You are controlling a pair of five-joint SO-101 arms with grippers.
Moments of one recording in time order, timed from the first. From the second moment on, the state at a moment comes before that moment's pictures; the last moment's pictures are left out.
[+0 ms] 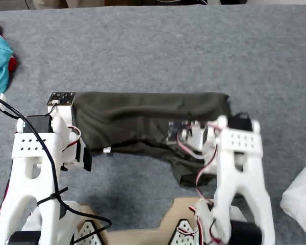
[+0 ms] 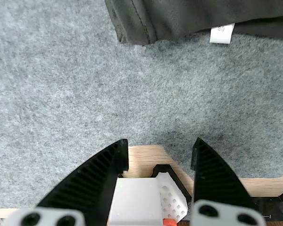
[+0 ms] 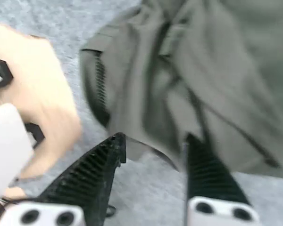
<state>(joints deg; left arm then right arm) -6.1 -35.1 40.7 93.5 -10.8 5.0 -29.8 52.7 79.4 75.6</state>
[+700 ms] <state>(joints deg) -3.6 -35.1 40.7 93.4 -11.3 11.9 -27.8 65.9 56.1 75.8</state>
